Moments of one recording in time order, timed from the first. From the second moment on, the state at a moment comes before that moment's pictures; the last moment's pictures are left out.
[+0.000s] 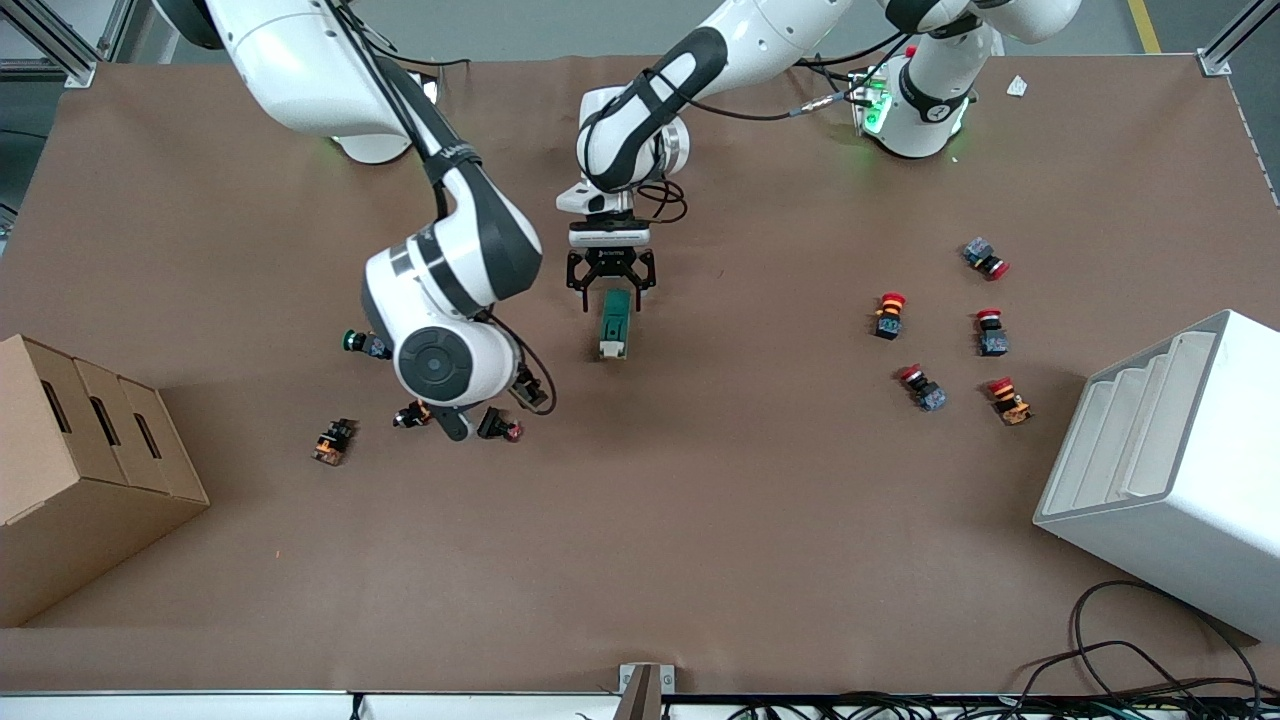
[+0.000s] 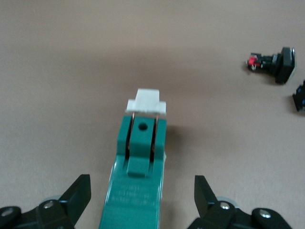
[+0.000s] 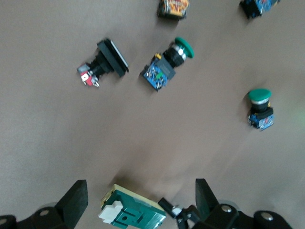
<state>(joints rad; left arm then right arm) -0.87 0.75 -0.33 -1.80 1.53 2.26 -2.34 0.51 0.66 0.00 -1.34 0.18 1.69 1.44</state>
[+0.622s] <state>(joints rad) -0.89 0.75 -0.33 -1.90 1.73 2.22 -2.51 0.62 0.78 0.00 -1.34 0.22 1.82 1.70</state>
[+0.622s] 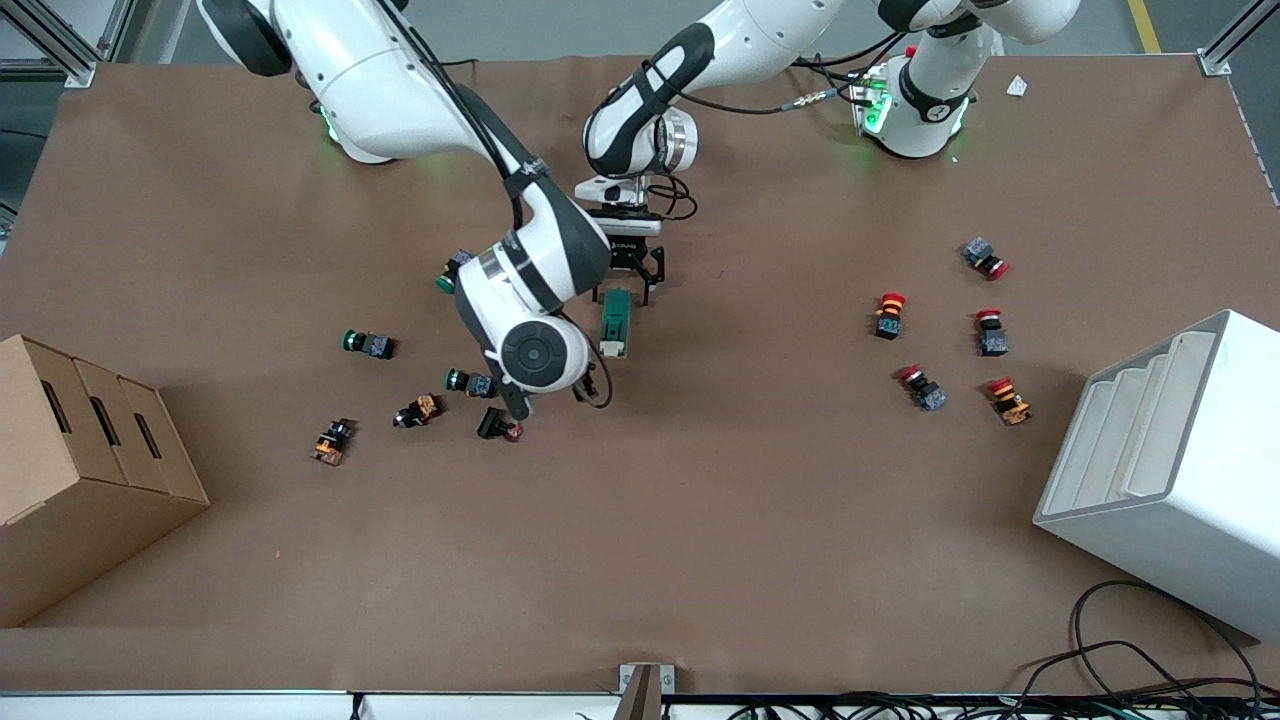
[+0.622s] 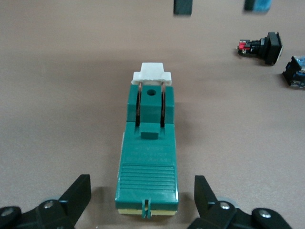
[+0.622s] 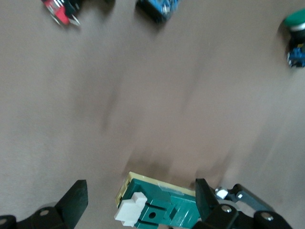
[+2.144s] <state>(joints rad) -0.96 0.80 -0.33 -1.90 1.81 2.07 -2.55 0.71 0.84 0.00 -1.28 0.26 1.66 1.75</state>
